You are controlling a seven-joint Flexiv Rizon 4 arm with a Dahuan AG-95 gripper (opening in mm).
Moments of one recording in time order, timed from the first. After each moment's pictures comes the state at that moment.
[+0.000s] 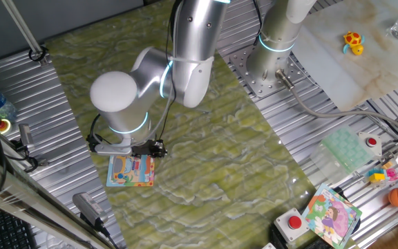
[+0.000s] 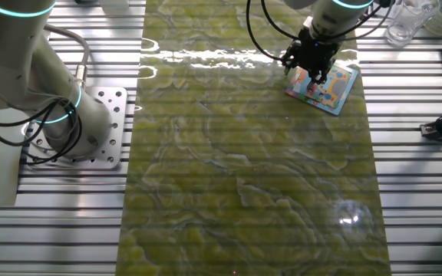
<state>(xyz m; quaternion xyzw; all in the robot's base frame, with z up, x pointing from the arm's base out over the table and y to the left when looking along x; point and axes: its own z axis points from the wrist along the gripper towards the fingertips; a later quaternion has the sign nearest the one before) 0.563 0.137 0.009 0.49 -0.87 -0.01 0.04</state>
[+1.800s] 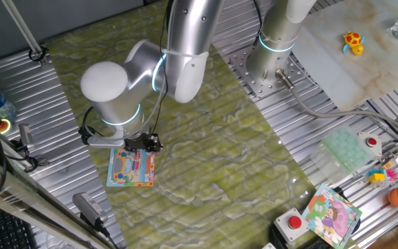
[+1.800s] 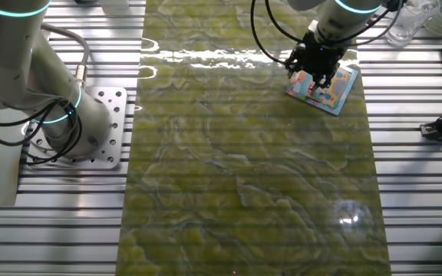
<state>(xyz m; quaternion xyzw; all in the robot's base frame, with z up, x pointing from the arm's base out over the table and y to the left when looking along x) 0.570 0.118 0.020 0.49 -0.87 -0.02 0.04</state>
